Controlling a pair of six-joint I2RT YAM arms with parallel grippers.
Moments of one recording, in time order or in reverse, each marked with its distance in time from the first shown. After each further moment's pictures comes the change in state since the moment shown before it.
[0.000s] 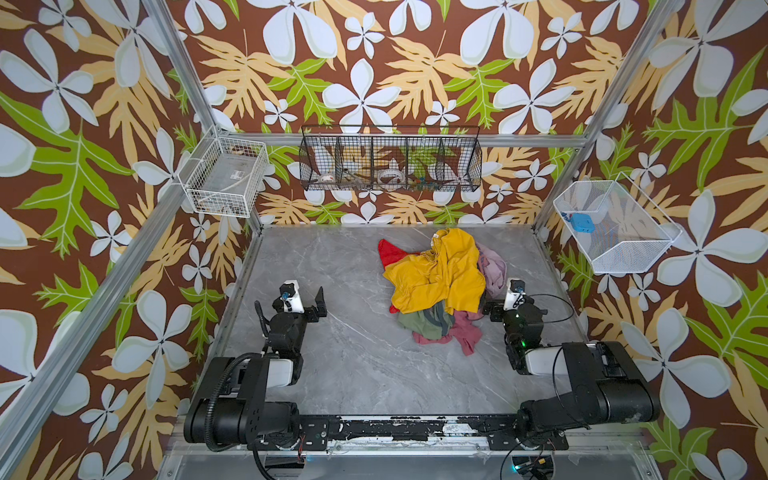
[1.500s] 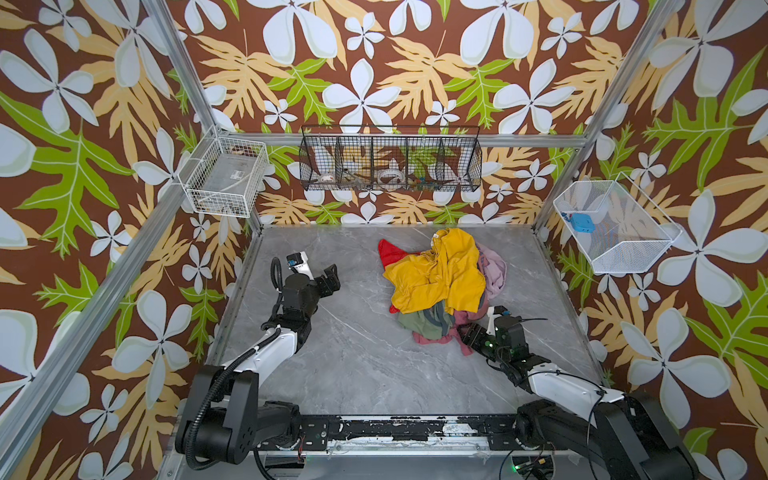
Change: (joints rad) left arm -0.137 -0.064 0.369 -0.628 -0.021 -0.346; right arm 0.261 -0.319 -0.014 -0.769 -0.259 0.818
